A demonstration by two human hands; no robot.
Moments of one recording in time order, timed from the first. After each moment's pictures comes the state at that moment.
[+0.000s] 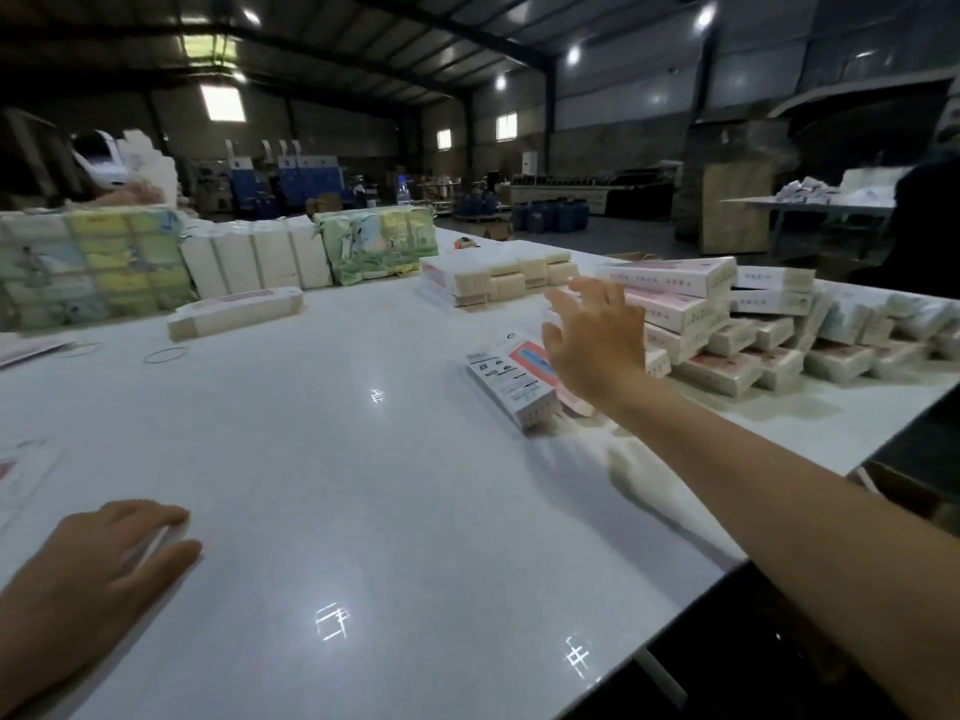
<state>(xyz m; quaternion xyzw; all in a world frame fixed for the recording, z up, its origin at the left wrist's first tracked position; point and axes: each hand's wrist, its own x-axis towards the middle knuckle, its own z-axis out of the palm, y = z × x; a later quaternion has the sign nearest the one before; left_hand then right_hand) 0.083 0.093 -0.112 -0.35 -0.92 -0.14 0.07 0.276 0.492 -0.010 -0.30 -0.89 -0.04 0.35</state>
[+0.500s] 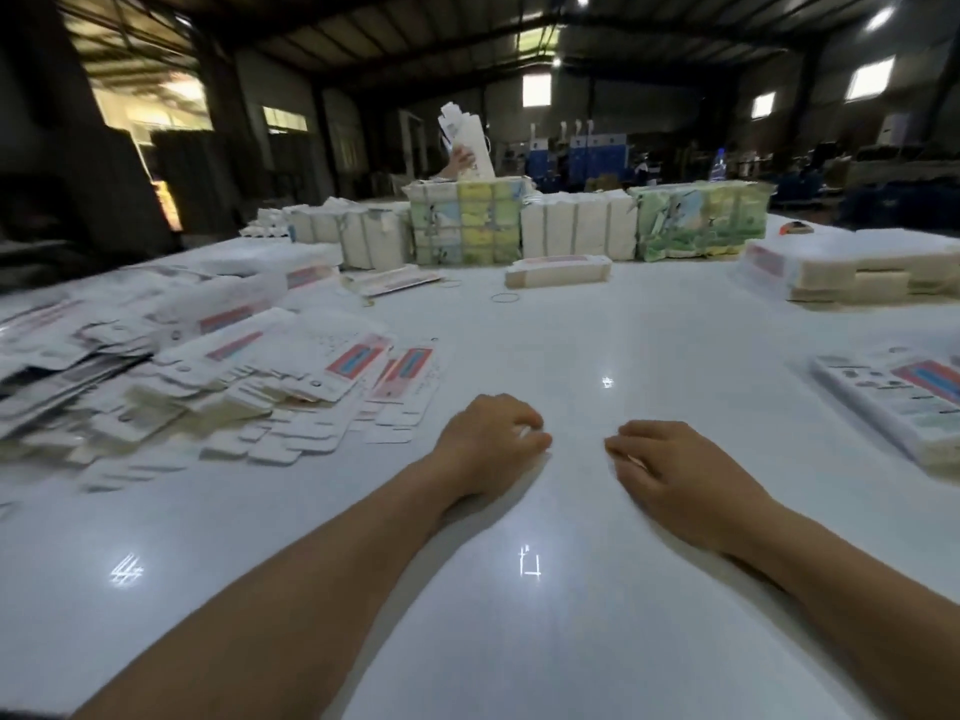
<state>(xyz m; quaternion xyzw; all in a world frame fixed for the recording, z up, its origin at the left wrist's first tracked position) 0.121 0.098 -0.087 -0.28 -0.93 -0.25 0.06 0.218 0.300 -0.093 0.06 -0.97 0.15 0.16</state>
